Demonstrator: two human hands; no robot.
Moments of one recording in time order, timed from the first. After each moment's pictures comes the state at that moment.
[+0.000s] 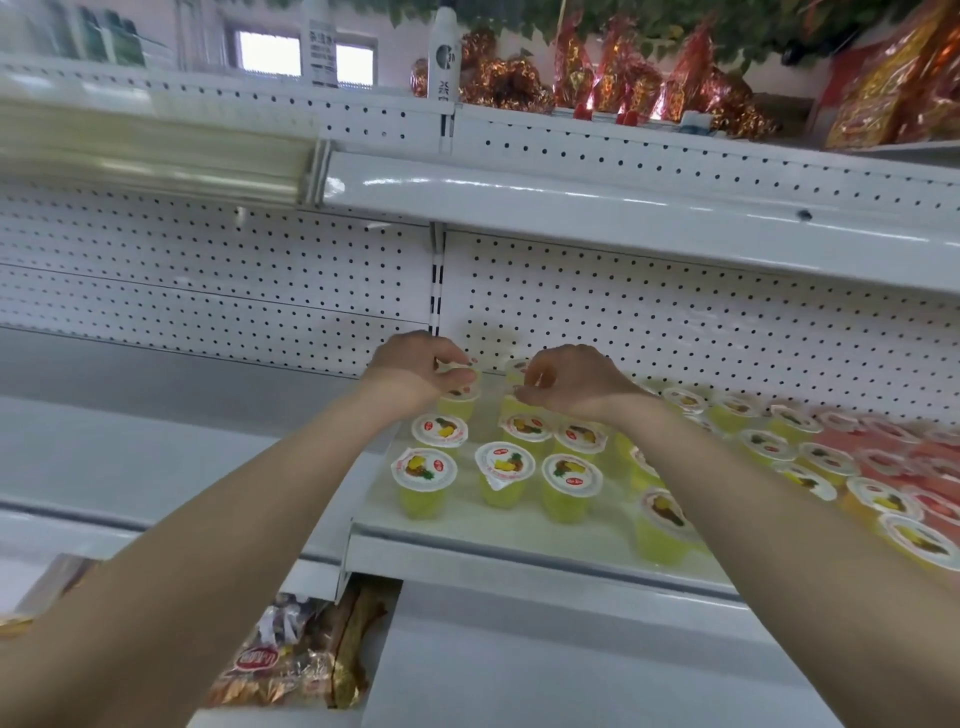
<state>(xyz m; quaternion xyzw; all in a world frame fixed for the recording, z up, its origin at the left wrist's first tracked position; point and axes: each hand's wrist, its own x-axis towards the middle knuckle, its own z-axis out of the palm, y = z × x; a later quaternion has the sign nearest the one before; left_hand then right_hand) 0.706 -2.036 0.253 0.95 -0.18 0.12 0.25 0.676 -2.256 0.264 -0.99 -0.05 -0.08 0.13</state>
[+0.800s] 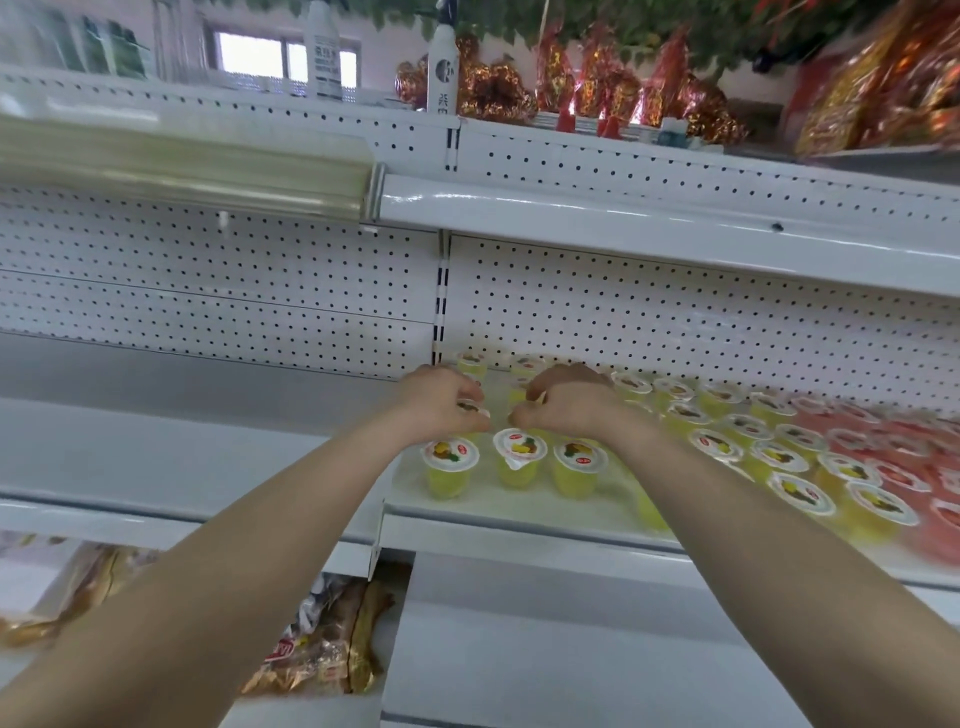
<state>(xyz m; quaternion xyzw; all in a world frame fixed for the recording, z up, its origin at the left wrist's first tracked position) 0.672 -2.026 0.240 0.95 -0.26 0.05 0.19 0.639 -2.216 0.263 -1.00 0.04 -0.03 0.03</state>
